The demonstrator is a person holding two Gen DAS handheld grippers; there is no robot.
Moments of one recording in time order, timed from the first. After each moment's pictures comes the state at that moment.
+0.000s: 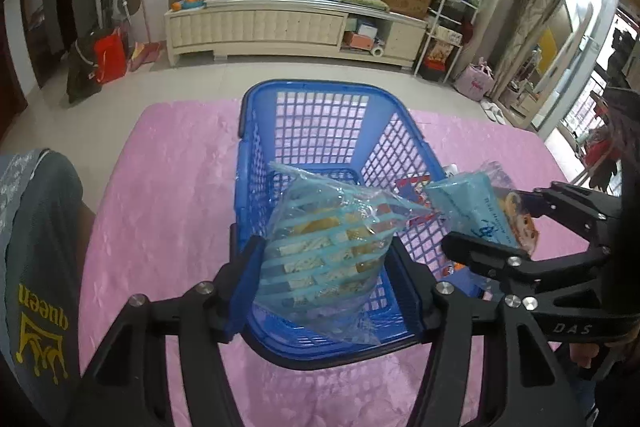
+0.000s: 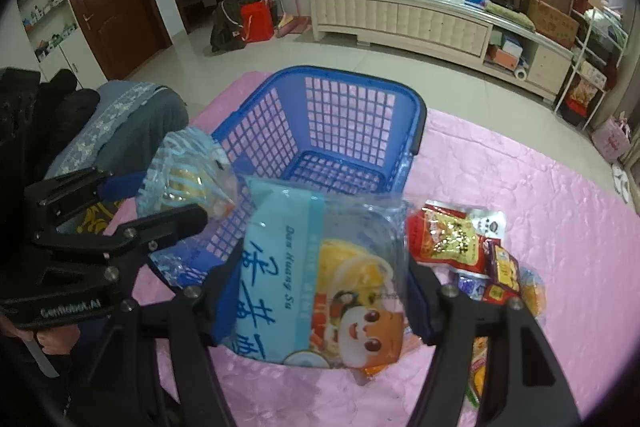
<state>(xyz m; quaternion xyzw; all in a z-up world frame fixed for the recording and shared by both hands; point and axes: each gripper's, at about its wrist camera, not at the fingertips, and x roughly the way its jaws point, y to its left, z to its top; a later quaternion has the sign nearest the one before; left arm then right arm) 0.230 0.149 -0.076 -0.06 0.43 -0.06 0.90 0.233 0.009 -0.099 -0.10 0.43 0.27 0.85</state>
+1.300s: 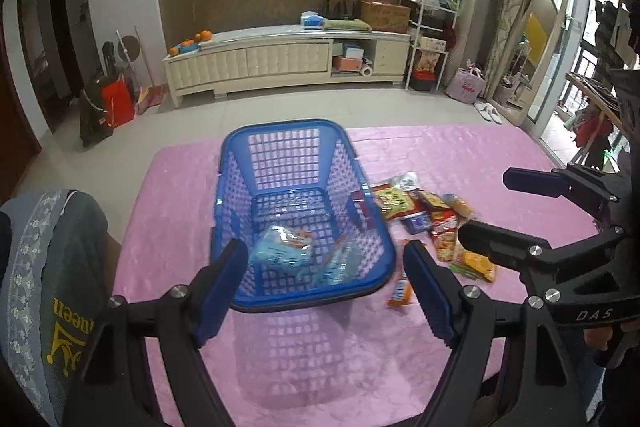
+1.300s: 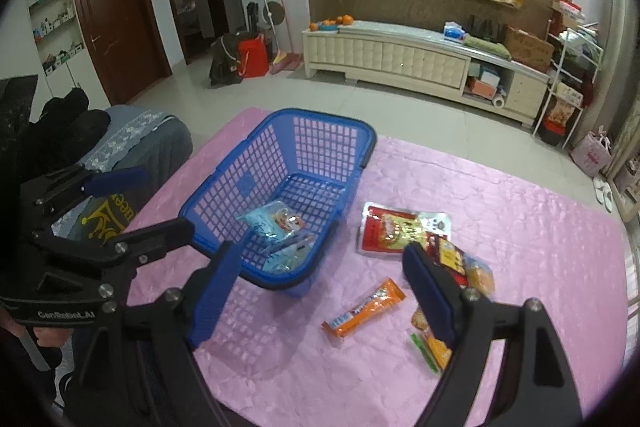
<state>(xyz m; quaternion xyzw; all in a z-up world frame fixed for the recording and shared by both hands) 0.159 0.079 -0.008 0.00 0.38 -0.06 0.92 0.173 -0.057 -0.038 -0.08 0.37 0.27 0.89</state>
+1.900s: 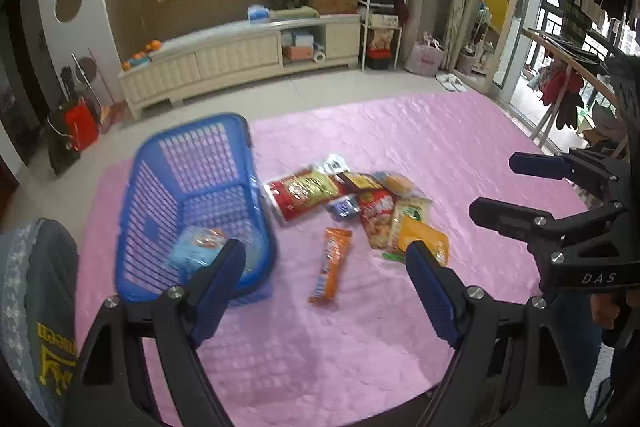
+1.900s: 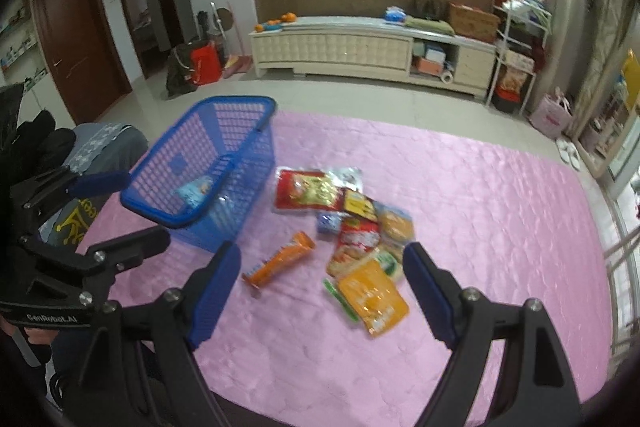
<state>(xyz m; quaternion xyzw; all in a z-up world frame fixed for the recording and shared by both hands) 0.166 -0.019 -0.034 0.05 0.40 -0.12 0.91 0.164 -0.167 -0.060 -0.05 0.39 0.19 0.90</state>
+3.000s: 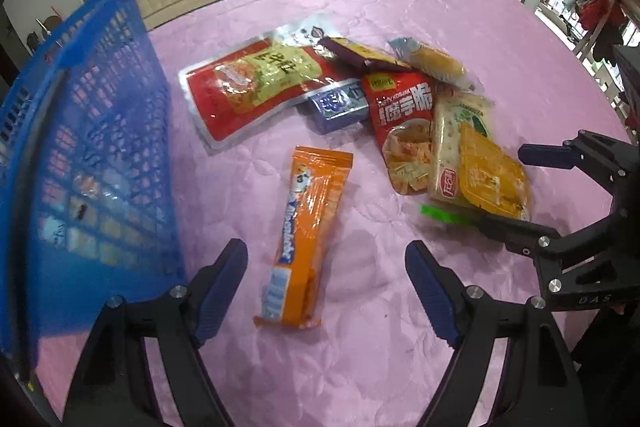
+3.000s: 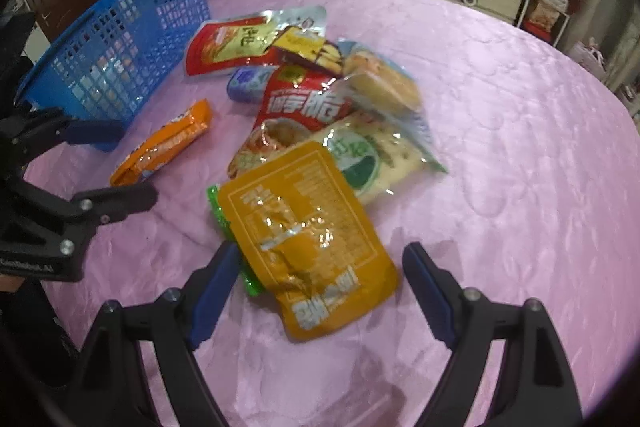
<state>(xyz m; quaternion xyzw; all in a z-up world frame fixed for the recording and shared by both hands) 0.258 -0.065 -0.206 0.08 0.53 -0.12 0.83 0.238 -0.202 -0.235 -0.08 0.50 0.22 0.83</state>
